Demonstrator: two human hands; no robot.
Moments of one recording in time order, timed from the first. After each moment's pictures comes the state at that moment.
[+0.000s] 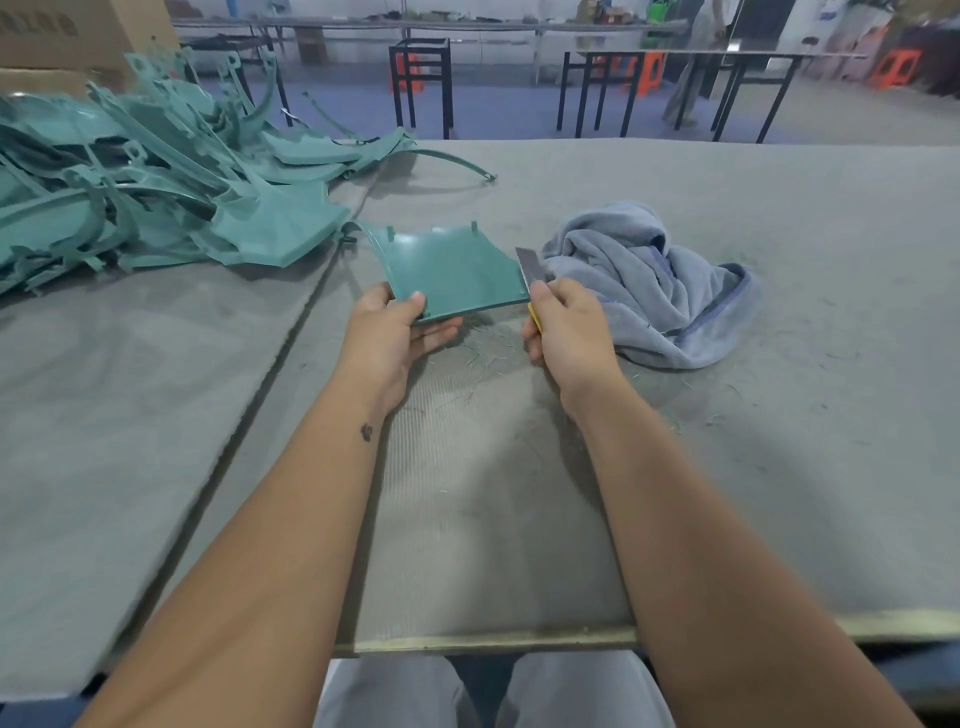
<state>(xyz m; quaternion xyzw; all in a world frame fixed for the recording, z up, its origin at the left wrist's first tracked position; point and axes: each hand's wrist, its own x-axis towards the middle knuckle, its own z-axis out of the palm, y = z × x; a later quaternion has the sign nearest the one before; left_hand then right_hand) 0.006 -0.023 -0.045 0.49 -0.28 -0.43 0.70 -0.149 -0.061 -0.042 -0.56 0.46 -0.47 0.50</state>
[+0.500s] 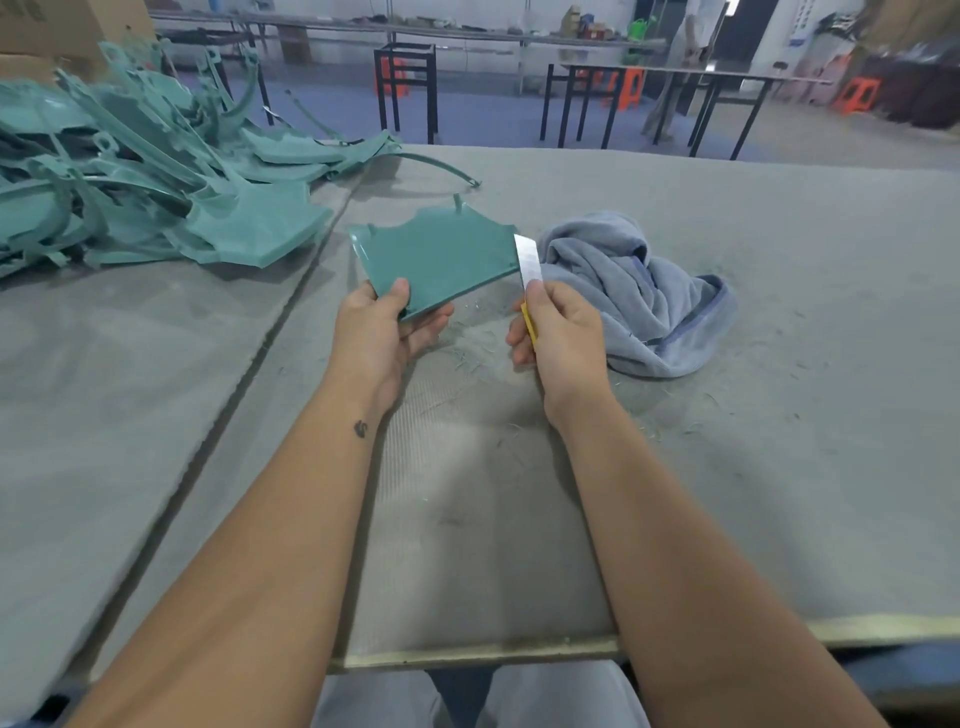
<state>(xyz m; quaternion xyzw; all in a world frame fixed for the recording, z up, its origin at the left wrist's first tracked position) -0.004 -0.028 -0.040 0.42 -0.26 -0.45 0.74 -0.153 -0.058 -0.044 -0.55 0.41 -0.54 0.50</state>
